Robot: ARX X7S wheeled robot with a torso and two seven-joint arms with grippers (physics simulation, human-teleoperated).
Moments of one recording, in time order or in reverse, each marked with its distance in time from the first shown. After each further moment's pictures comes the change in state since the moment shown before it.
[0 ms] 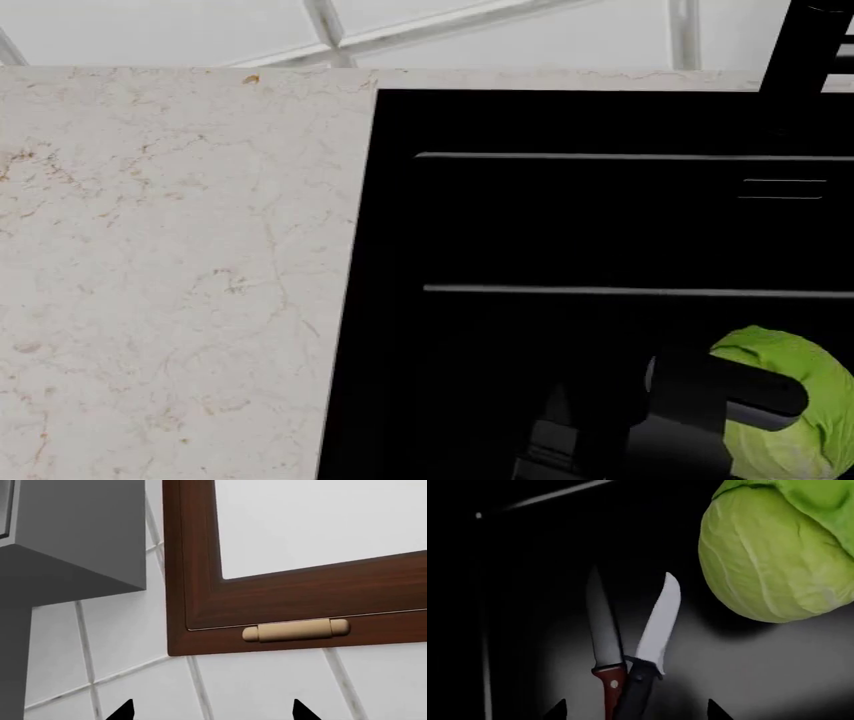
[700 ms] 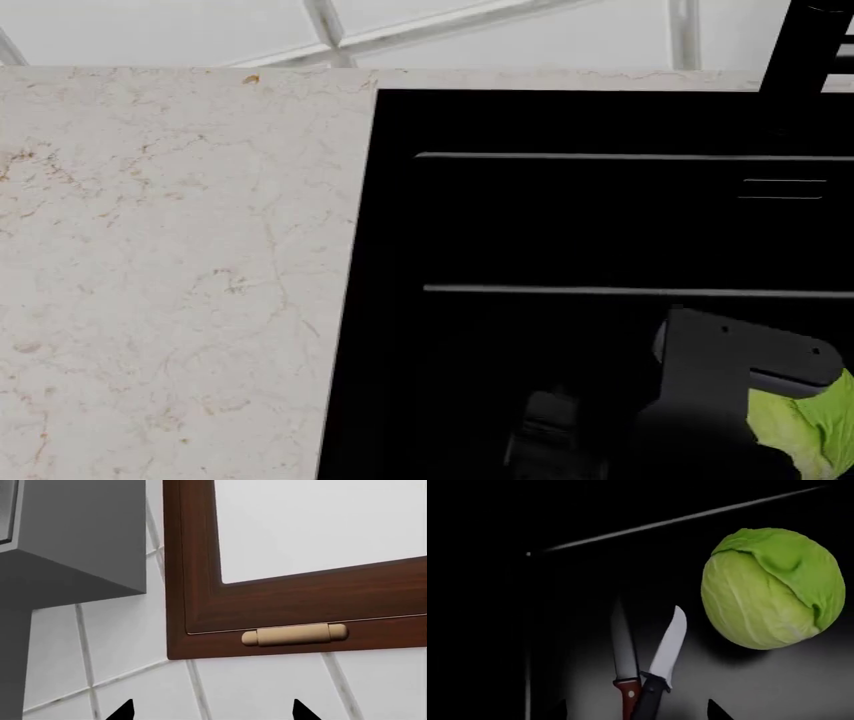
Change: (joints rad) left arm 0.014 -0.011 -0.015 0.027 -0.019 -0.002 -0.012; right arm 0.064 0.103 0.052 -0.243 -0.027 -0.010 0.110
